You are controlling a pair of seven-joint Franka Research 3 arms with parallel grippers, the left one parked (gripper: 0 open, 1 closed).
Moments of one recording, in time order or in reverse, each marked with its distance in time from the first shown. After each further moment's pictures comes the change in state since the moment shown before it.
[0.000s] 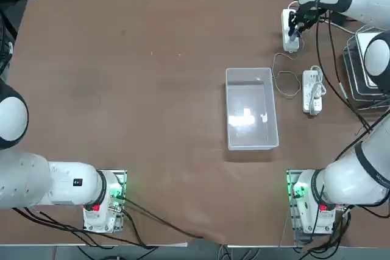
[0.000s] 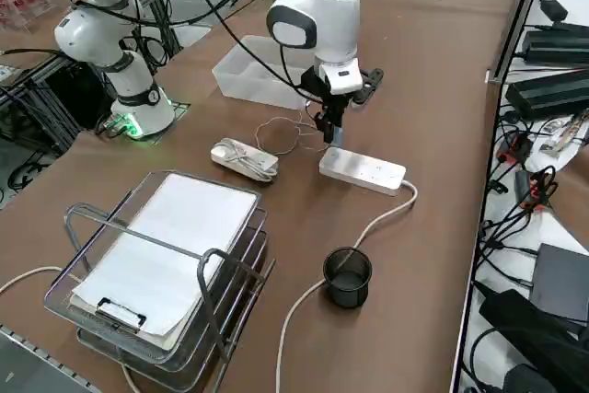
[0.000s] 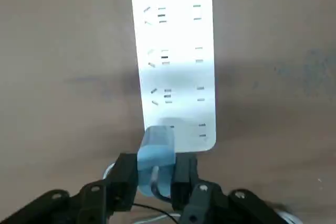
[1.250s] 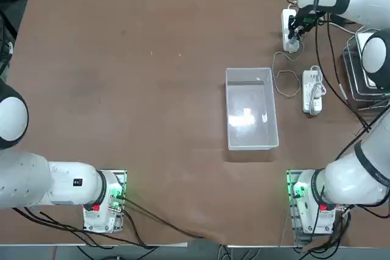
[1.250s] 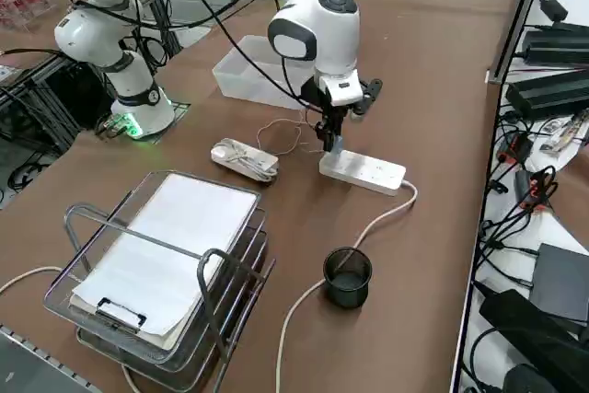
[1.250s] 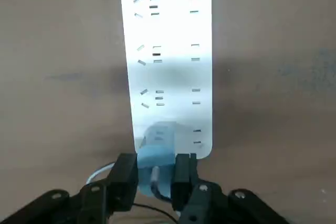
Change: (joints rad) arm -0.012 0.041 -0.001 0.000 0.000 0.019 -0.036
